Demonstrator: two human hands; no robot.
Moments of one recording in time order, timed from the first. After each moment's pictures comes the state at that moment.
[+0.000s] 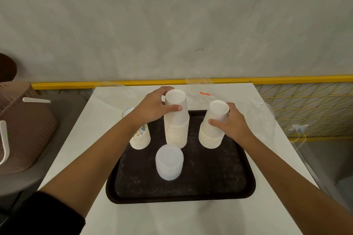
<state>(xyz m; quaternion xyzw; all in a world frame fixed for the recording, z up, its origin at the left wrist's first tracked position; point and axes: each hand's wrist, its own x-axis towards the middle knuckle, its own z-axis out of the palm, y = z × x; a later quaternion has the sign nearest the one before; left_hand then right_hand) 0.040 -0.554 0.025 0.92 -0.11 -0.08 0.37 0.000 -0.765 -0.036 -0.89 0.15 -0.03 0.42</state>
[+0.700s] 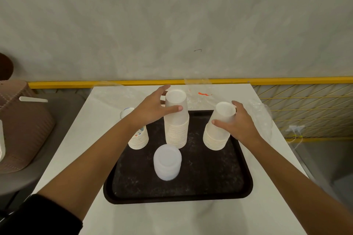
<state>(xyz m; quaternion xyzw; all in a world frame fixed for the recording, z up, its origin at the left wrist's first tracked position) 0.041 -0.554 0.019 0.91 -0.12 -0.09 0.39 -0.005 -0.784 -0.037 -0.90 0.17 -0.05 0.40</state>
